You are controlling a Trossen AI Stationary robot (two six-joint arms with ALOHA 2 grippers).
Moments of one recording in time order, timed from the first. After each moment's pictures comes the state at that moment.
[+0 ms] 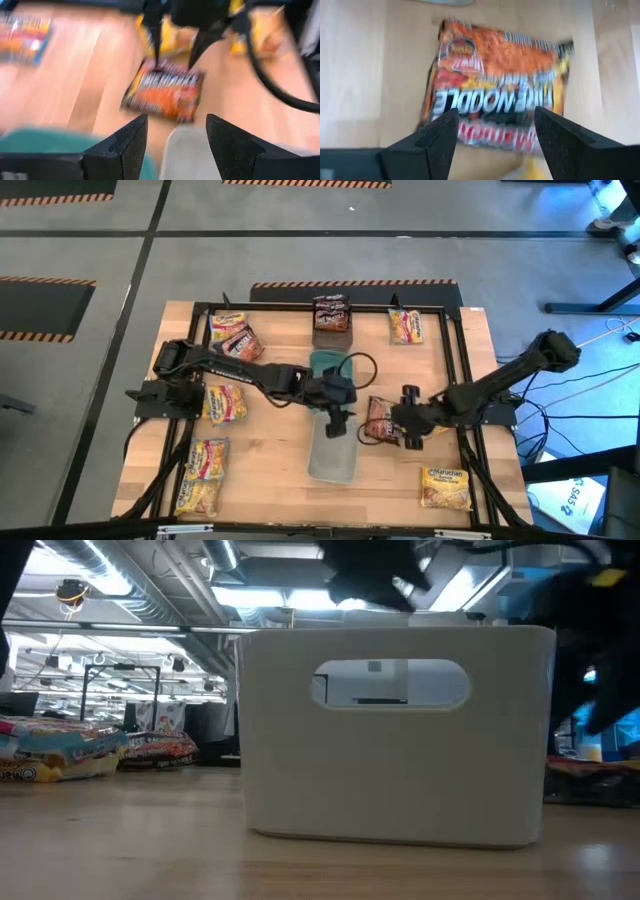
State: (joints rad) left arm -0.14 1.87 1.58 -0.38 -0.15 -0.18; right arm 0.48 1.15 0.58 -0.59 0.28 0.43
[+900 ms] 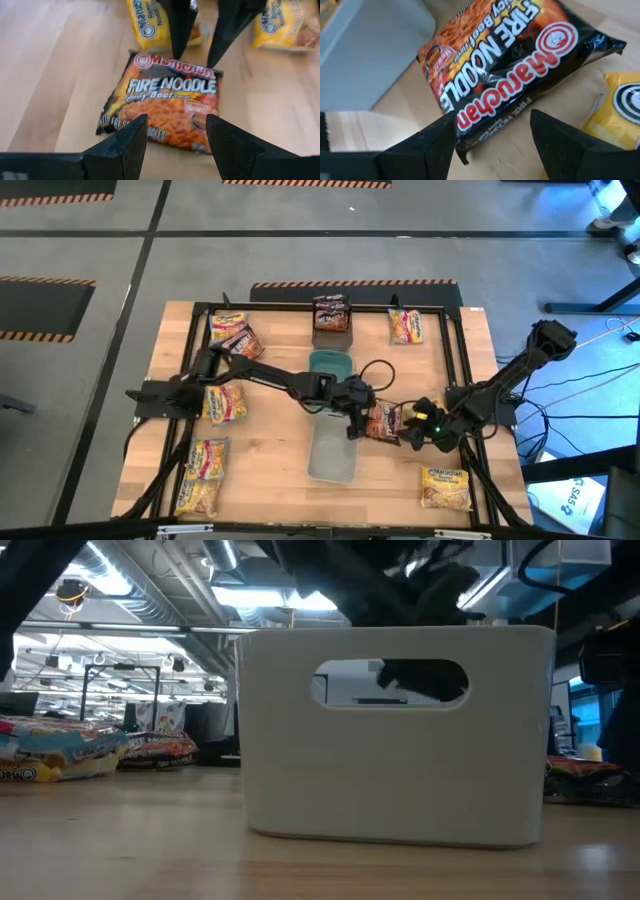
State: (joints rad) left arm -0.07 2.17 1.66 -0.17 -0.03 -0.15; right arm 0.74 1.03 0.24 -0.18 0.50 1.48
